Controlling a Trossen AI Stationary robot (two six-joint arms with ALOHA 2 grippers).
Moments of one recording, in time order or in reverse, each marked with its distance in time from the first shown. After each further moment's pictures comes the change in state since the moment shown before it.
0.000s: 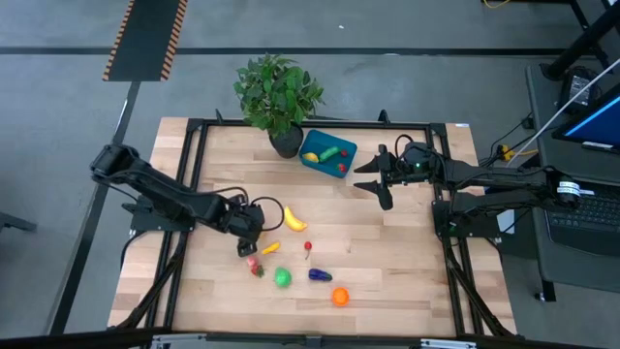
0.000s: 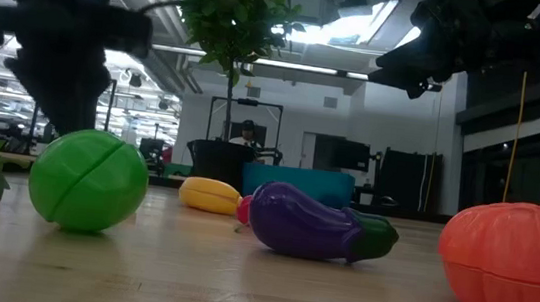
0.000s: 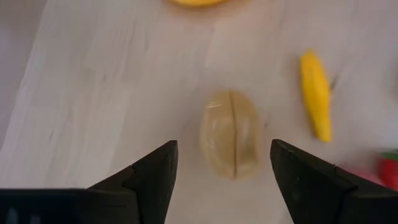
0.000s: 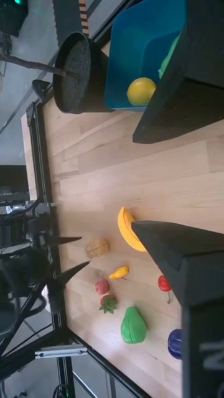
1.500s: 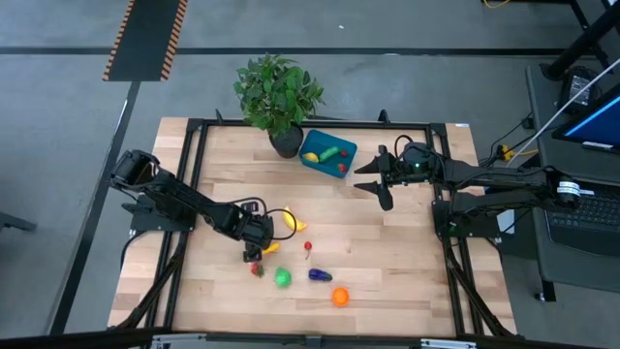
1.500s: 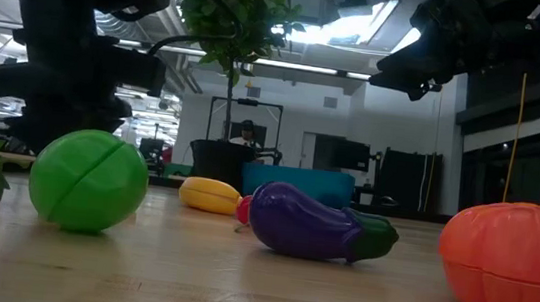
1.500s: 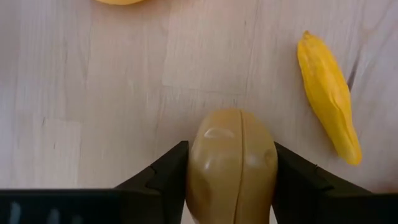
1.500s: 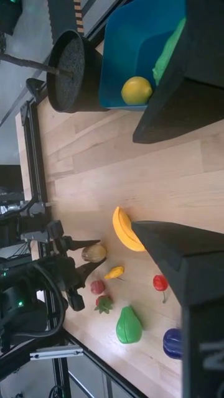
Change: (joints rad) left arm 0.007 0.220 0.002 0.157 0.025 0.179; right arm 0.000 0.000 0.000 -0.020 0.000 0.000
